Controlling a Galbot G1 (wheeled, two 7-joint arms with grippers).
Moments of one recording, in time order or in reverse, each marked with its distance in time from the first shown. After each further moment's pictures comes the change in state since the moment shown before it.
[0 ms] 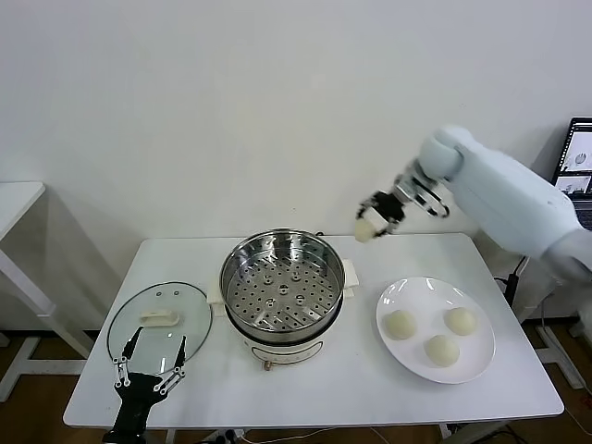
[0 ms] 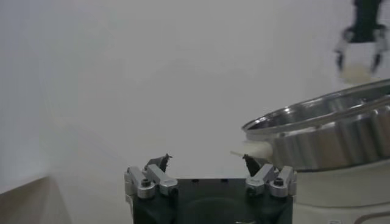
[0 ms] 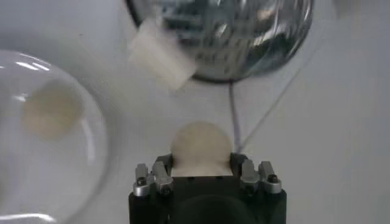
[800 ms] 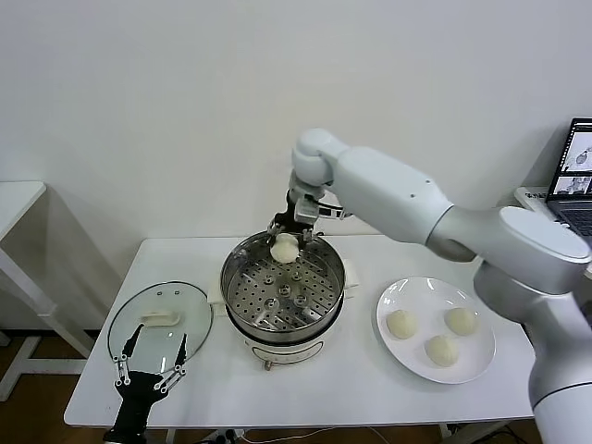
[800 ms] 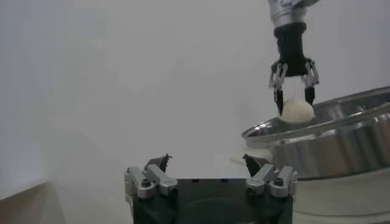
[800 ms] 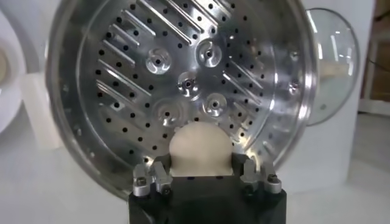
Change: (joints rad) left arm -0.005 0.001 0.004 0.007 -0.001 -0.022 -0.008; right arm -0.060 0.310 -0.070 -0.115 -0.232 0.173 0.004
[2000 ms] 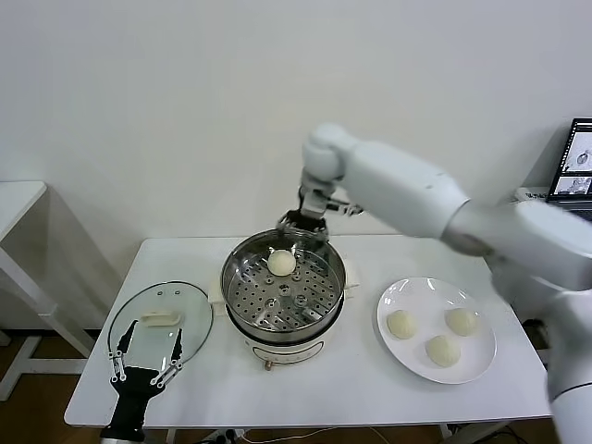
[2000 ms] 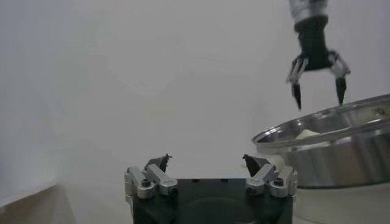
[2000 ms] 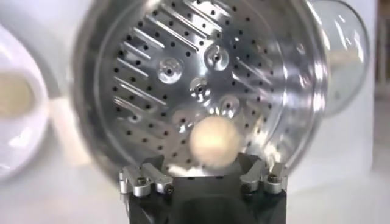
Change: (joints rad) left arm -0.011 -0.004 -0.003 -0.014 -0.001 0.004 -0.014; right arm 0.170 -0.275 -0.132 0.154 0.437 -0.387 -0.124
